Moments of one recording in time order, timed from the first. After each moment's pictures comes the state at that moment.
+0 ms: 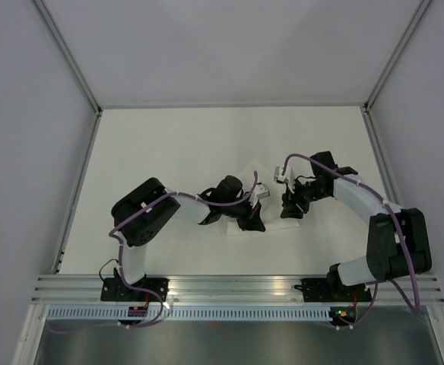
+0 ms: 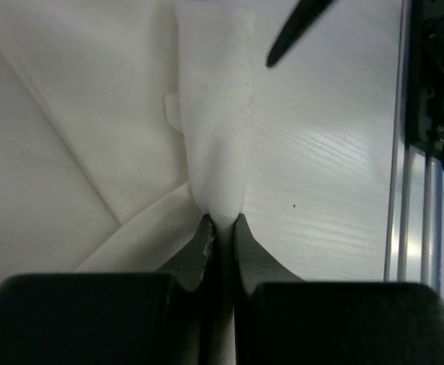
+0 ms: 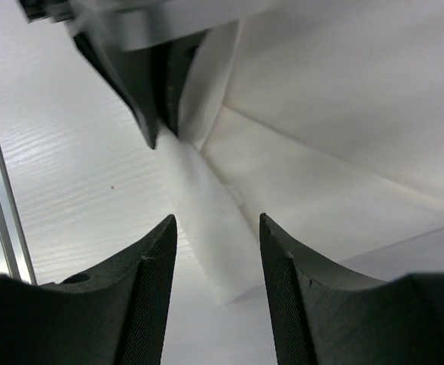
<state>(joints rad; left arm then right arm) -0.87 1.93 0.86 0.47 0.63 -0.11 0.17 1.50 0.91 -0.73 -0.80 -0.93</state>
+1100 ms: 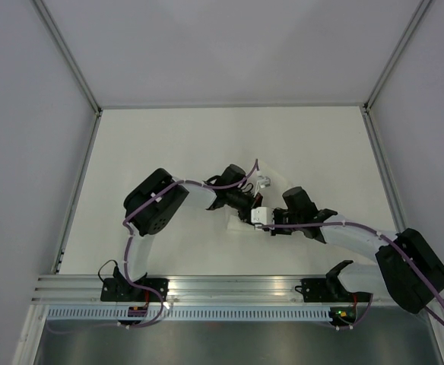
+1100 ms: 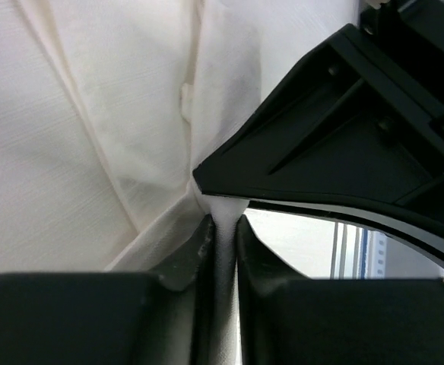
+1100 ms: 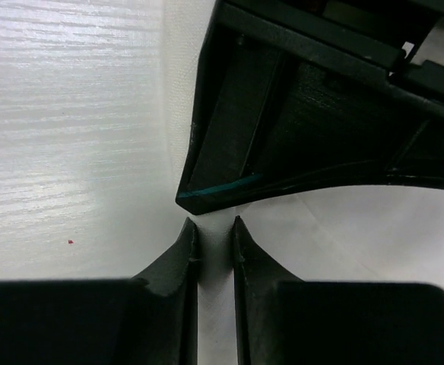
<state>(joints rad) -0.79 2.10 1.11 0.21 0.91 -0.22 0.58 1.24 0.44 -0.11 -0.39 -0.92</state>
